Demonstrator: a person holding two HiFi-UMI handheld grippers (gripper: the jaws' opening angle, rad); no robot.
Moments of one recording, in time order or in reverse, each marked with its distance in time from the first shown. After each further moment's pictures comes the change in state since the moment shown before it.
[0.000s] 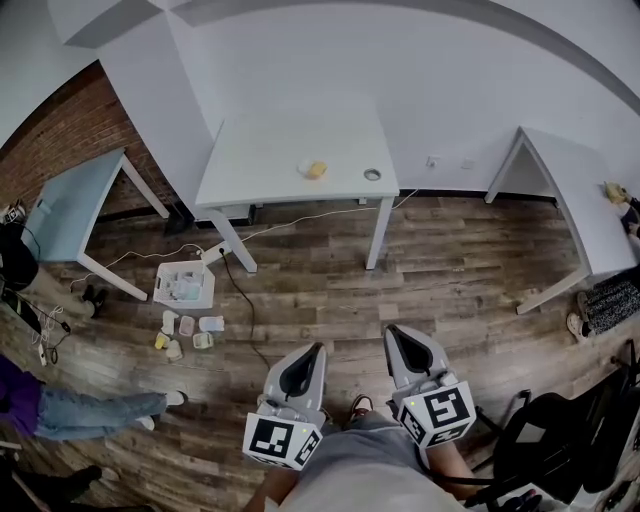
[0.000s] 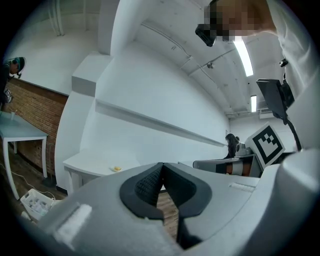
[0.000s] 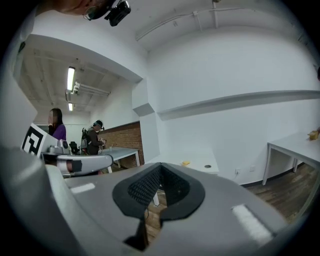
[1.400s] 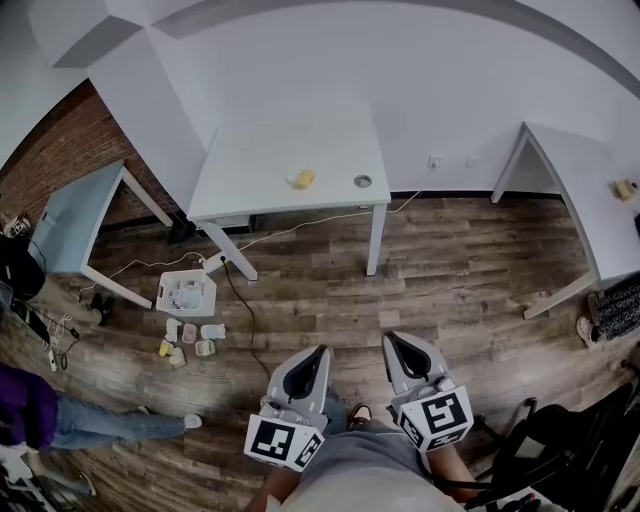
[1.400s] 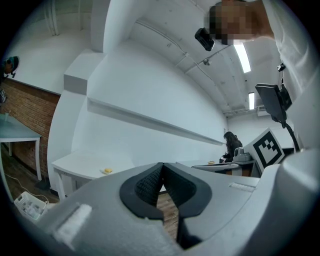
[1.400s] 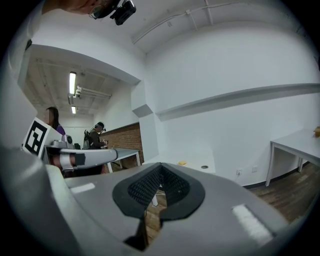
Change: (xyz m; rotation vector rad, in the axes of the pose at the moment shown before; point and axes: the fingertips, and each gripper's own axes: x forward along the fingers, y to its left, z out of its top) left arm 0.072 -0.041 -0.013 0.028 -0.003 -0.020; right arm 0.006 -0.071 -0.014 0.005 -0.015 0.054
